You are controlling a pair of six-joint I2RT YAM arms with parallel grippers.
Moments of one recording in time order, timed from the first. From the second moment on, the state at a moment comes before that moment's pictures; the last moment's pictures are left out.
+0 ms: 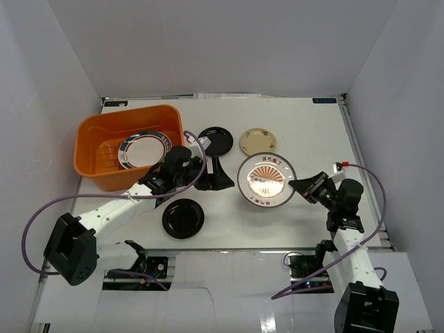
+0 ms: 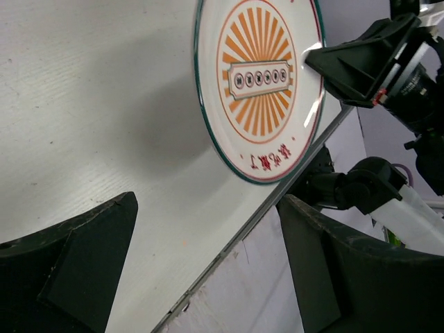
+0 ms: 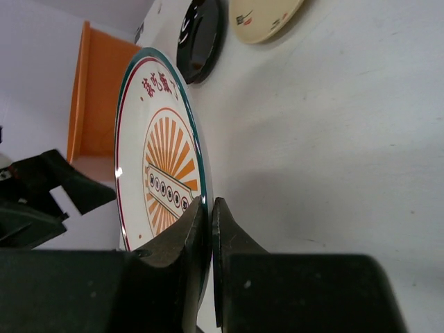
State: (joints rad) left arm -0.66 1.21 0.78 -0.06 0.38 -0.65; right arm -0.16 0.69 0.19 0.16 -0.70 0.84
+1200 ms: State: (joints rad) left arm 0.06 0.99 0.95 -0.15 0.26 -0.72; right arm 0.09 0.77 0.35 0.19 -0.75 0.80
